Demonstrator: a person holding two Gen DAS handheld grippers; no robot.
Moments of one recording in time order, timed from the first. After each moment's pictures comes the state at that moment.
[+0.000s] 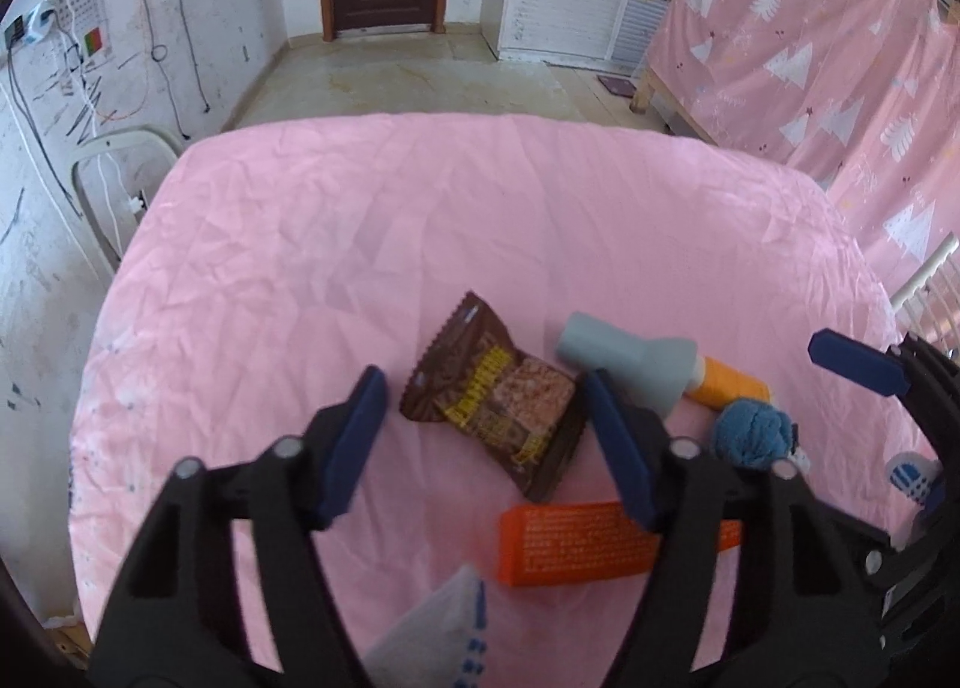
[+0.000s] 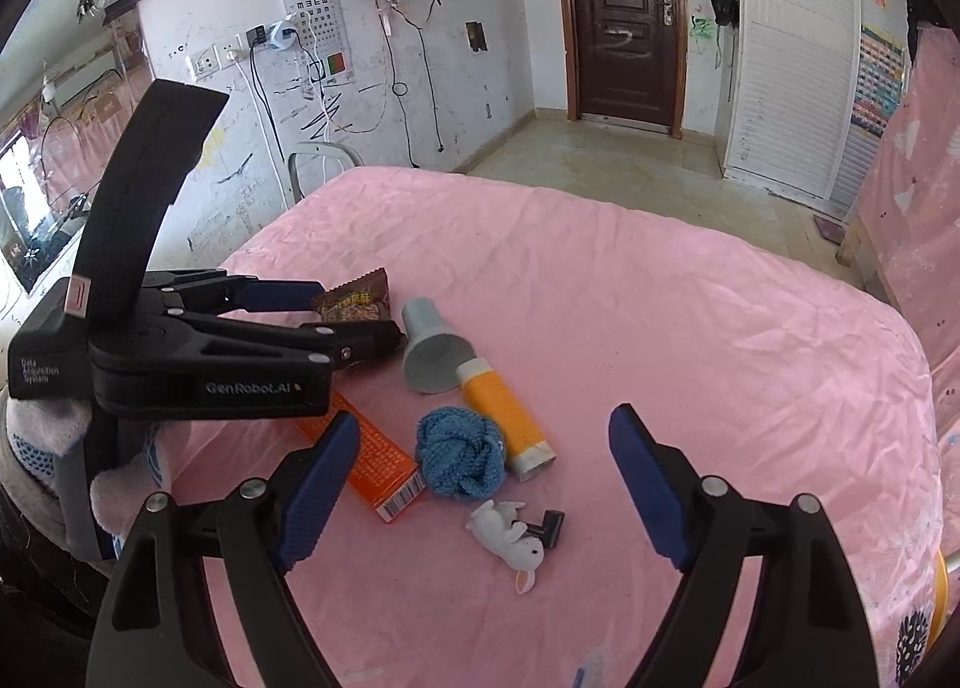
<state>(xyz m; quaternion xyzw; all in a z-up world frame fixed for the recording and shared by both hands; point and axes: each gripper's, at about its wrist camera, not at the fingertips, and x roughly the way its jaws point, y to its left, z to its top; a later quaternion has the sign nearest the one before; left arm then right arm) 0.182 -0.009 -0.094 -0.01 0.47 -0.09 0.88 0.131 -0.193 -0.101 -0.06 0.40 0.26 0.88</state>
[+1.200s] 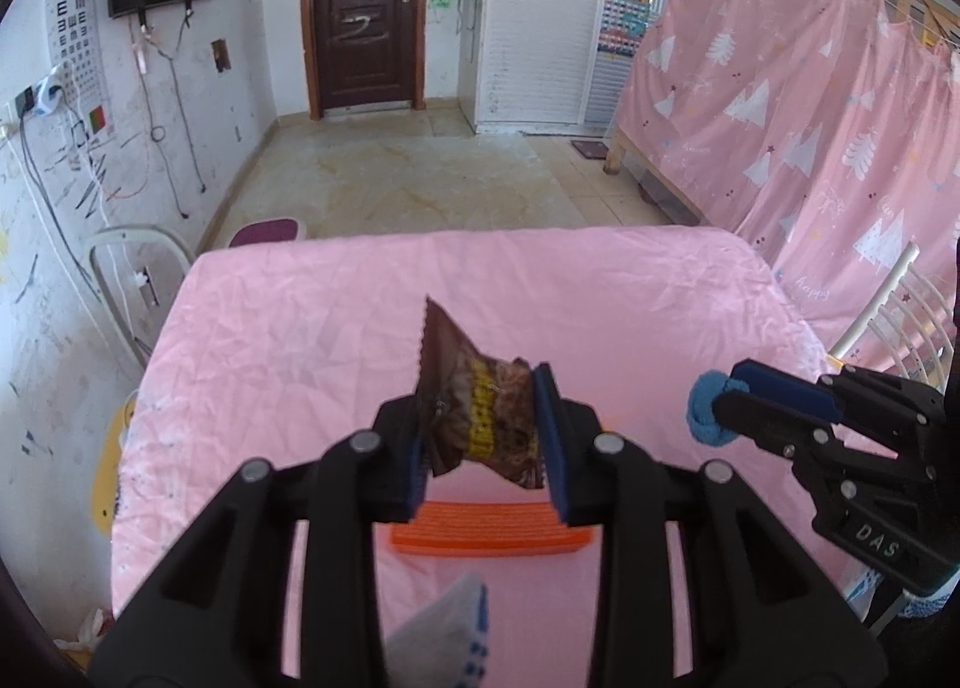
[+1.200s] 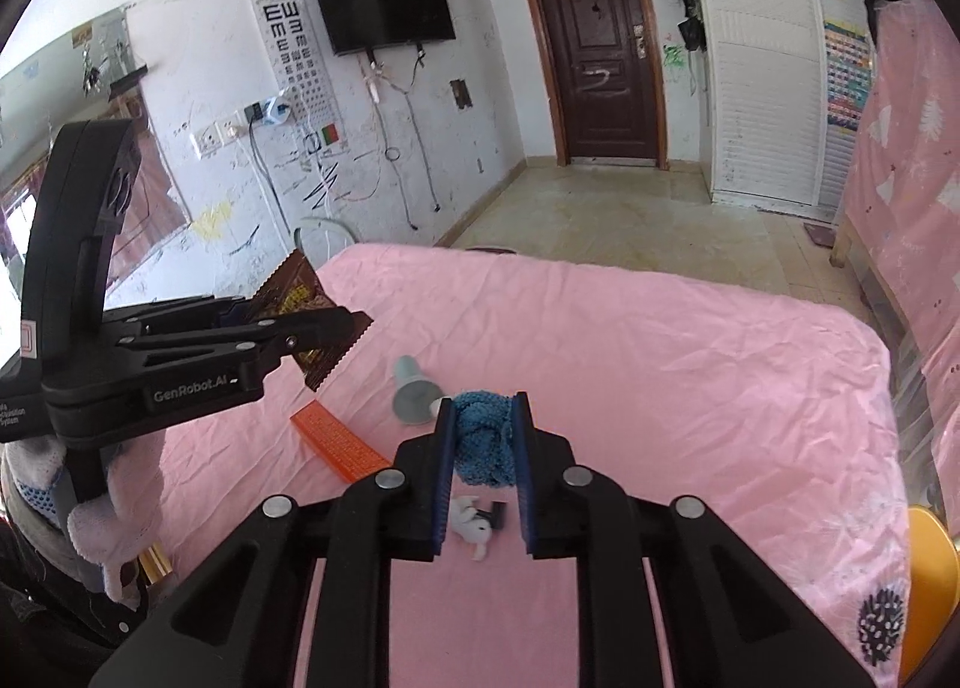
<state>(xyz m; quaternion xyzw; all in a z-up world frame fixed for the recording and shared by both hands) 0.141 -0.051 -0.019 0.00 0.39 -0.10 0.92 0.101 -0.272 -0.058 0.01 0.34 0.26 0.91</state>
